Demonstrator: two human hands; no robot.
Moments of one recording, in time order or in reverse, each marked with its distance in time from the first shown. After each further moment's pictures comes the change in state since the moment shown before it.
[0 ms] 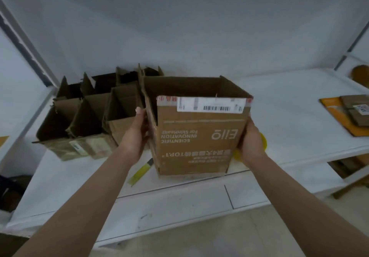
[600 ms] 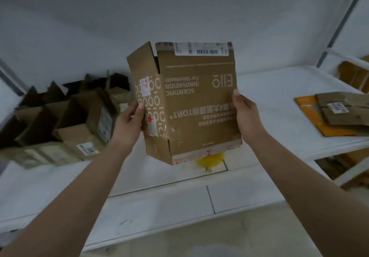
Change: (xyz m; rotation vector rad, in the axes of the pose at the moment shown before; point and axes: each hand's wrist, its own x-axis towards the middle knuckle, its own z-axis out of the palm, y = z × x) left_hand 0.026 -0.003 0.118 0.291 0.168 0.328; right_hand 0.061 -0.088 -0.100 -0.426 -0.104 -0.209
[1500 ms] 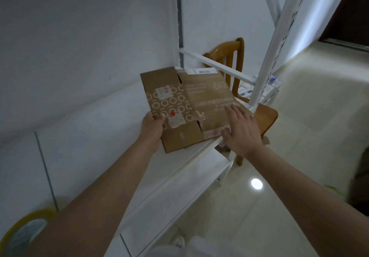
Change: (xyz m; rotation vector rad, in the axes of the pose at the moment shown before) left_hand 0.017 0.053 0.512 -0.154 -0.450 -0.380; right_hand 0.018 0.077 -0.405 -1.273 0.317 0.047
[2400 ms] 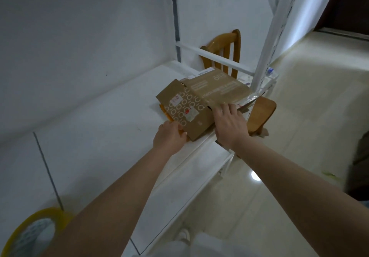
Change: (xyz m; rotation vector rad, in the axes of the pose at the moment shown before) left_hand -0.023 -0.033 0.011 1.123 -0.224 0.382; right_hand 0.011 -0.028 0.026 -0.287 -0.071 -0.016
